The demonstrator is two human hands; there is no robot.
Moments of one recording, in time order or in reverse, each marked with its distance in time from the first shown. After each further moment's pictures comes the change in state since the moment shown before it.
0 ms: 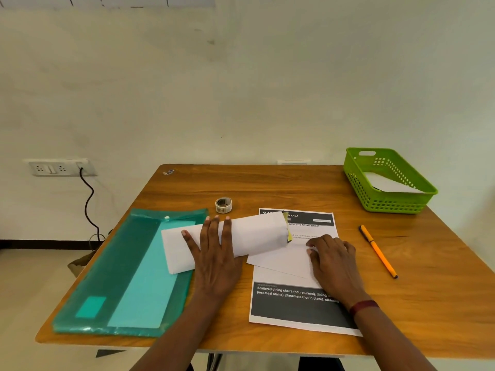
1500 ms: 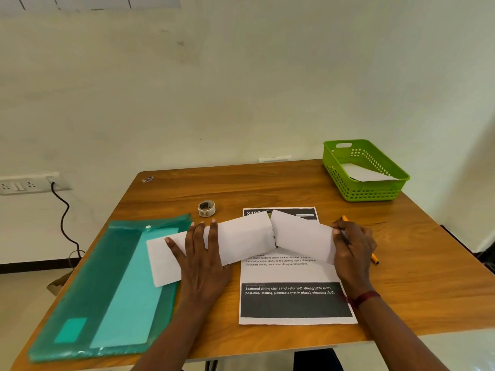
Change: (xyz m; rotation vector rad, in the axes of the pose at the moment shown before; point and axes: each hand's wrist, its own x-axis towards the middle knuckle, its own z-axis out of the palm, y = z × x) left_hand 0.002 0.000 -0.003 -0.005 -0.091 0.027; right_hand -0.005 0.027 -0.021 0.565 0.508 0.368
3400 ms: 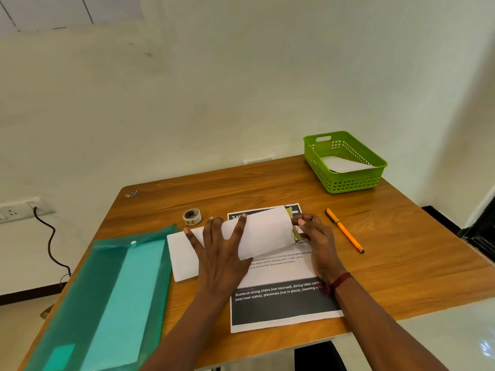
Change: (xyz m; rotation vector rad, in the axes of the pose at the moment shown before) left_hand 0.027 0.055 0.000 -0.009 -0.067 0.177; right_hand 0.002 -0.011 0.023 0.864 -0.310 0.435
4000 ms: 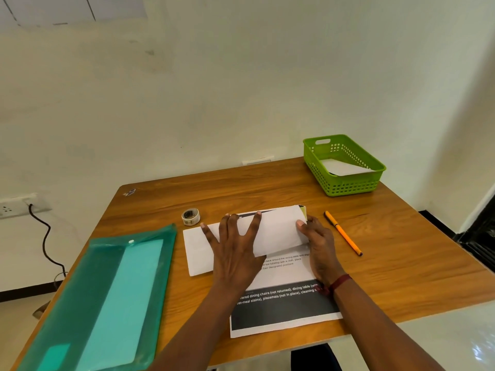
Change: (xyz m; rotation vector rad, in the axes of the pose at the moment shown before) left_hand 0.013 0.029 0.008 -0.026 -0.057 0.001; right_hand -0.002 -0.005 0.001 0.015 0.045 0.074
